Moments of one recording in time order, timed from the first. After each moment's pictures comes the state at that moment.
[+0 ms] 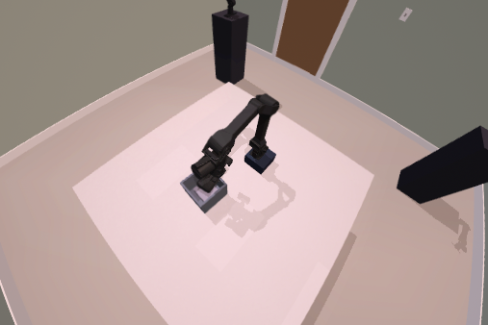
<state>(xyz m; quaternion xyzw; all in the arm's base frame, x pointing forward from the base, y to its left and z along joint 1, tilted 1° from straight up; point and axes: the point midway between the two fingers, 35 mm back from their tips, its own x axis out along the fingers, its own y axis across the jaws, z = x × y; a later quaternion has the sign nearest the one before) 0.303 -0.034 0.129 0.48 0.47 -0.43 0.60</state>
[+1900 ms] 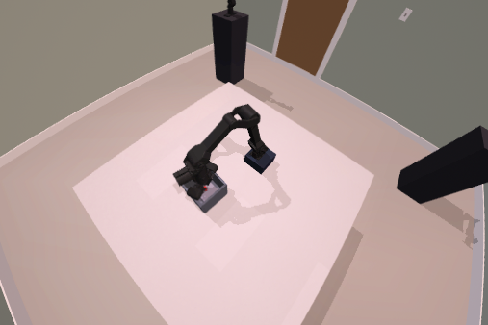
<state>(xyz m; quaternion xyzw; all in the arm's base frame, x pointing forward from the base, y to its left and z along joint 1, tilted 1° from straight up) 0.343 -0.076 0.051 0.47 0.55 -0.39 0.57</state>
